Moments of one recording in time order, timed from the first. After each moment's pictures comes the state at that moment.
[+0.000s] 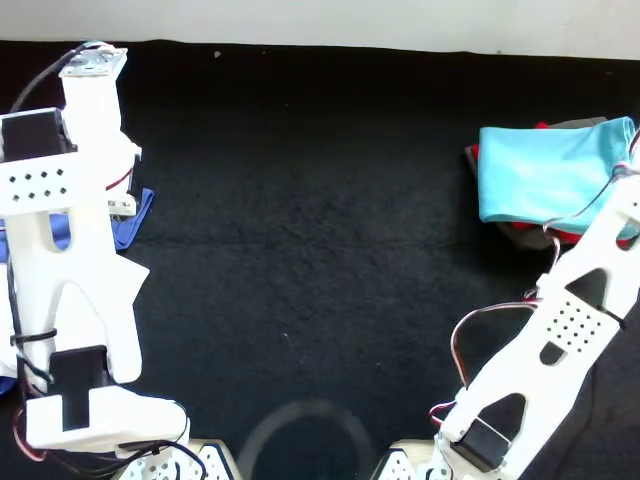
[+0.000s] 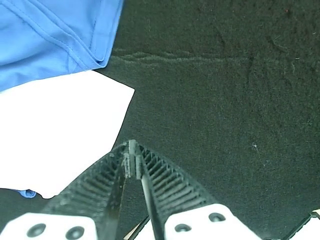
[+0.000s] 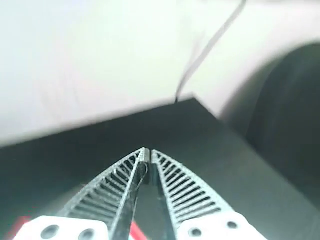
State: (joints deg) left arm -18.3 -3.6 -18.4 100.9 -9.5; right arm 30.6 58.8 -87.8 48.9 10.9
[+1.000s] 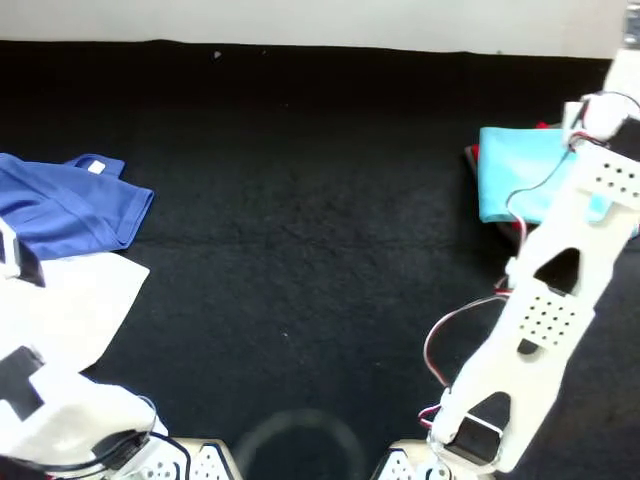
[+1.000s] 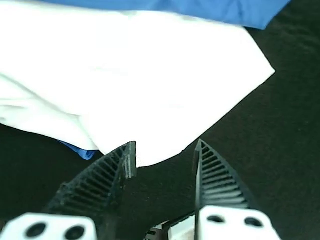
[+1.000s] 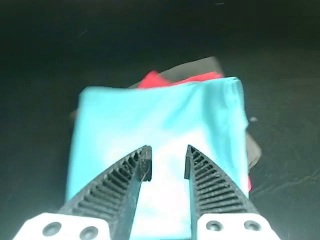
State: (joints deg) left arm -52.4 7.2 -7.8 91.1 -26.2; right arm 18.5 46.6 -90.3 96.9 18.9
